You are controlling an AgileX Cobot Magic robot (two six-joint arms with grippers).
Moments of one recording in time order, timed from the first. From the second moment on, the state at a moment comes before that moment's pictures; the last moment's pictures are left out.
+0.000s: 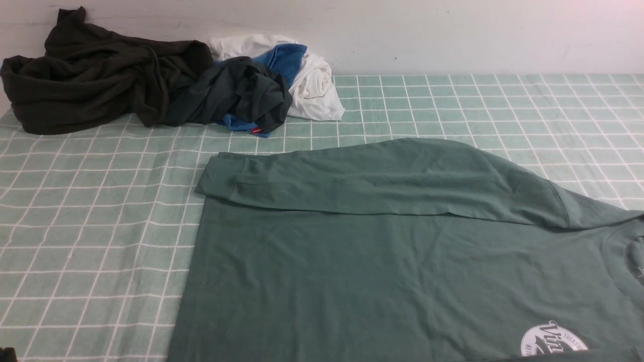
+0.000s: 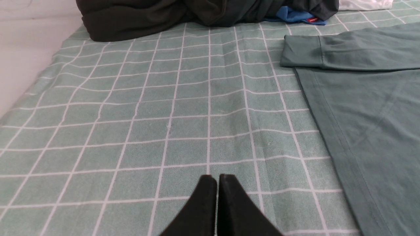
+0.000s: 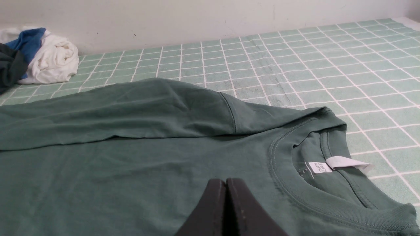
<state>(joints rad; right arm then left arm) -0.04 -0.01 0.02 -0.07 0.36 0.24 0.03 -0.01 0.02 0.02 0.35 0.04</state>
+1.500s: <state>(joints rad) -0.04 -0.01 0.02 -0.13 0.36 0.23 0.03 -0.01 0.02 0.02 0.35 0.04</state>
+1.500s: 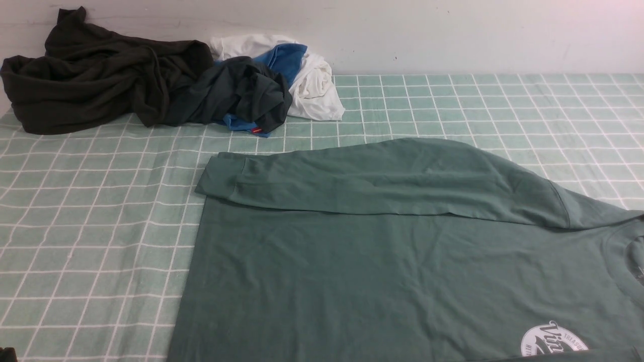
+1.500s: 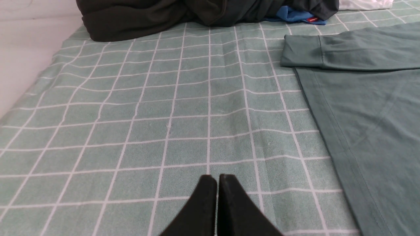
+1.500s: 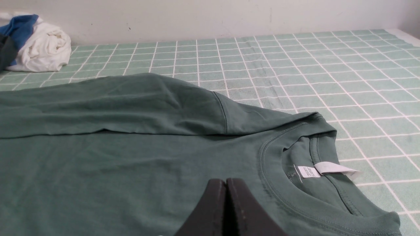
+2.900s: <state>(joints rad) -0.04 -0.01 0.02 0.16 0.36 0.32 0.03 -0.01 0.03 -0.95 0.30 0.03</state>
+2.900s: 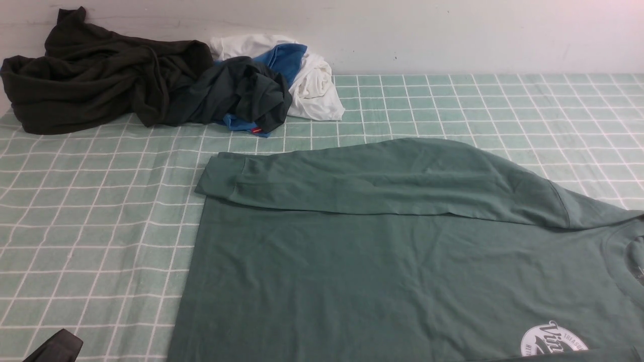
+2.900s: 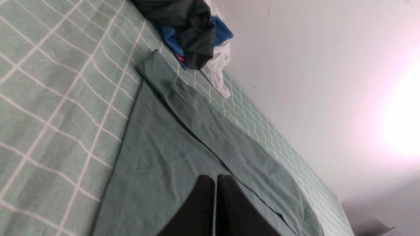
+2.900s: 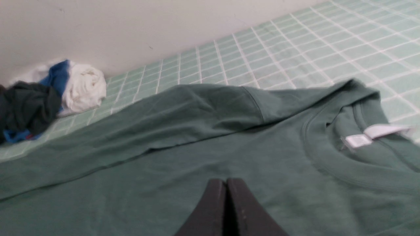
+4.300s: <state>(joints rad) 0.29 0.94 -0.79 0.26 1.23 -0.23 -0.40 1.14 -0.87 -0.08 1.13 0.35</state>
